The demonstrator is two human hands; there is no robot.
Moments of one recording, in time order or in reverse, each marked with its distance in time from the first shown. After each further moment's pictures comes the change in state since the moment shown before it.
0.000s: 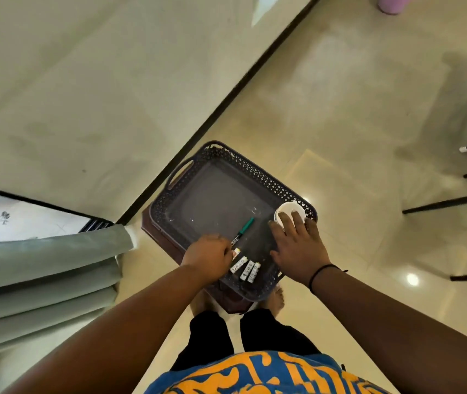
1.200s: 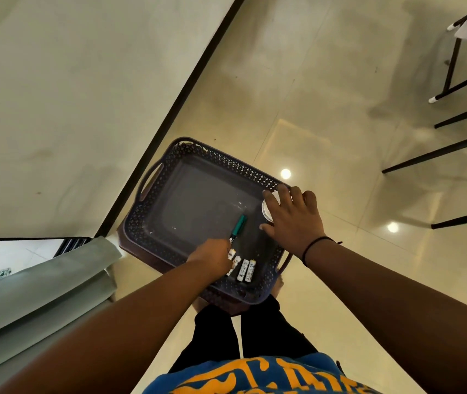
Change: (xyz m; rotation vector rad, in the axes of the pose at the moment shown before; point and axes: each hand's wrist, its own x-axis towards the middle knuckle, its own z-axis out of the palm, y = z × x) left_hand 0.052 0.006 0.013 -0.051 -0.324 -0.041; right_hand 0.035 0.013 0.000 -0.037 0.008 0.198
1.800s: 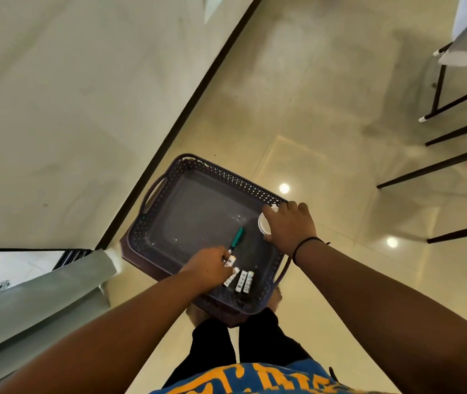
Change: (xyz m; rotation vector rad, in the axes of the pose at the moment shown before) left_hand -0.030 0.003 -0.021 -0.146 0.050 0.051; right_hand 0.015 0.004 -0.025 0.084 -0.239 0.002
